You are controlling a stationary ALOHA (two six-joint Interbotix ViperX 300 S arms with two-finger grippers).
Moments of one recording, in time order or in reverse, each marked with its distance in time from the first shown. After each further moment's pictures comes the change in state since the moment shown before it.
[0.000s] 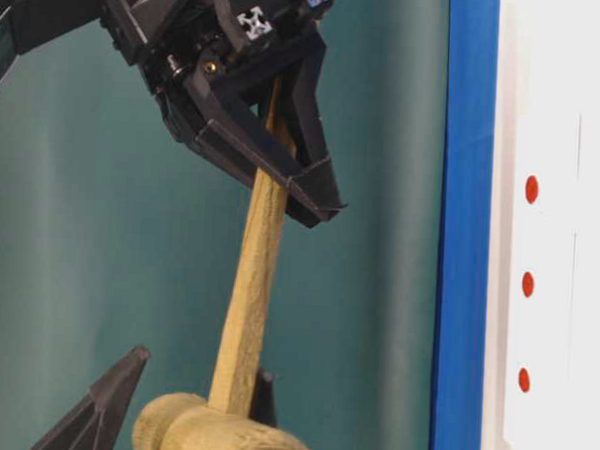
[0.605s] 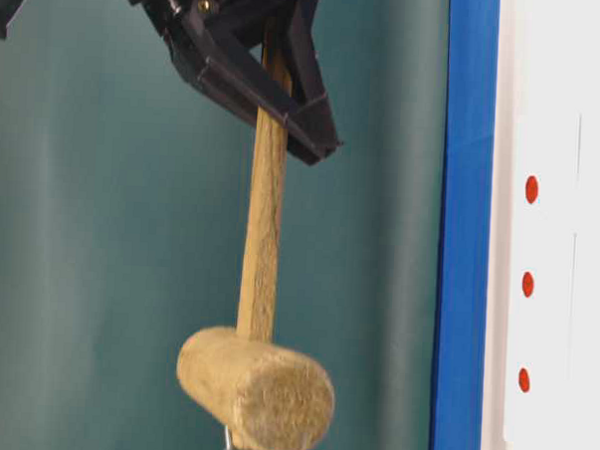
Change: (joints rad) left arm 0.000 -0.328 0.172 0.000 0.272 0.114; right arm -0.002 -0.118 0.109 0.087 -0.028 0.008
